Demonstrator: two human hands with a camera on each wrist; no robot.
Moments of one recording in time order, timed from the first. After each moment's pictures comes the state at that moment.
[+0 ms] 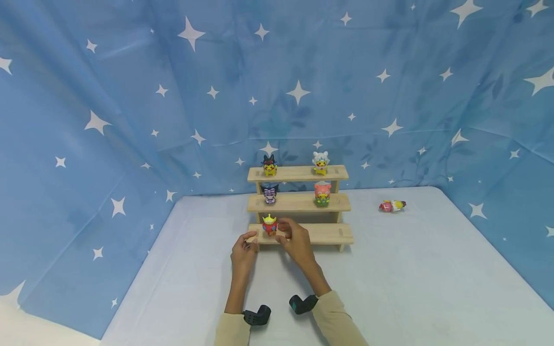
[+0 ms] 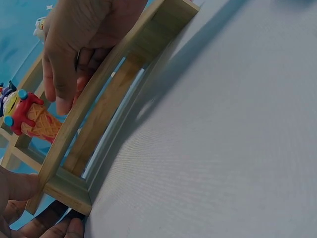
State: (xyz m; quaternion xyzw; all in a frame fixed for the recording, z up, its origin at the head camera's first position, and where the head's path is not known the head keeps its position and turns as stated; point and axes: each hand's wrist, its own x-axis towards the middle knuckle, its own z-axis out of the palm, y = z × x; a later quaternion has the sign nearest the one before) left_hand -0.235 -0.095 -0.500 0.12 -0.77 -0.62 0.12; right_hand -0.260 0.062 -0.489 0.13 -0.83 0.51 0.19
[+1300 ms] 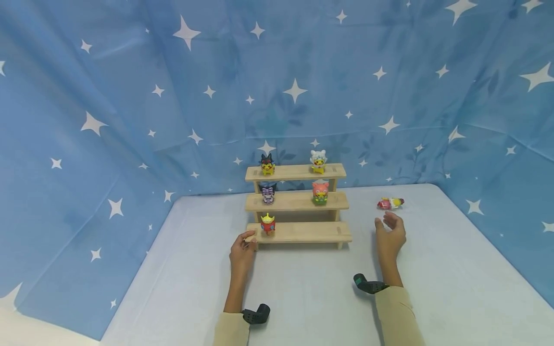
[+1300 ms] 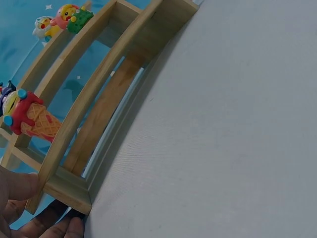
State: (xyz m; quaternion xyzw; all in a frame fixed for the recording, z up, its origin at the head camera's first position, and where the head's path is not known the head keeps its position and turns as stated) left_hand -0.236 -0.095 -0.501 0.12 -0.77 -0.62 0.11; right_hand -0.263 0.267 -0.503 -0.23 -0.72 0.56 0.34
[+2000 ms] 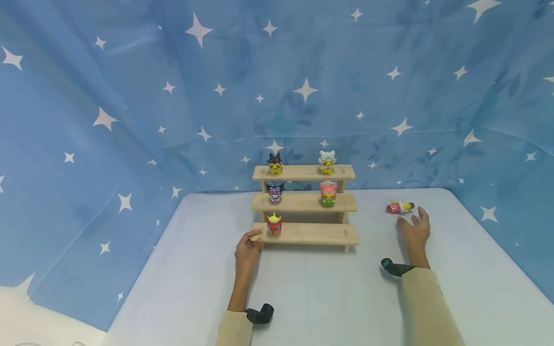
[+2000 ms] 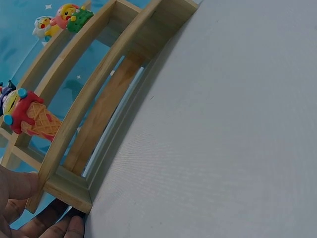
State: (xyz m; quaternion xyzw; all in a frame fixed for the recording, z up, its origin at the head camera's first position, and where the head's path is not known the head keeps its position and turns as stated) left_hand -0.236 -0.096 -0.502 0.12 -0.76 -0.63 0.11; right_hand -0.302 0.344 -0.510 -0.25 -0.74 0.60 0.17
